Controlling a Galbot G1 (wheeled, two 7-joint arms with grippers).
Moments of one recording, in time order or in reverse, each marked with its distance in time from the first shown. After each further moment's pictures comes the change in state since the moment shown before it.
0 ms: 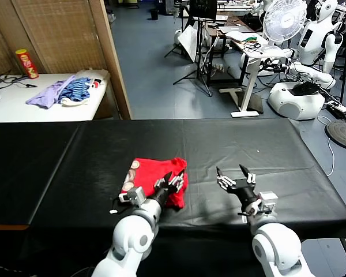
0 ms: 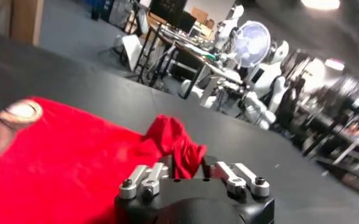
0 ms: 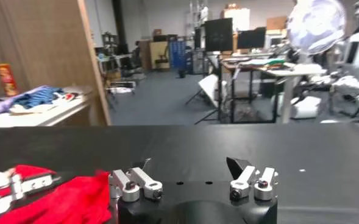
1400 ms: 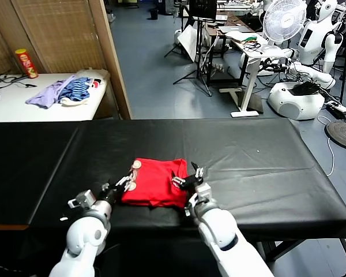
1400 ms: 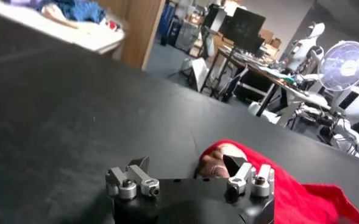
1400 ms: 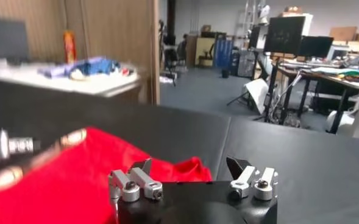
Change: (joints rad) left arm 0.054 0.140 -0.300 0.124 -0.060 -0.067 0.065; right arm 0.206 0.084 -0.293 -0.239 -0.190 0.101 0.032
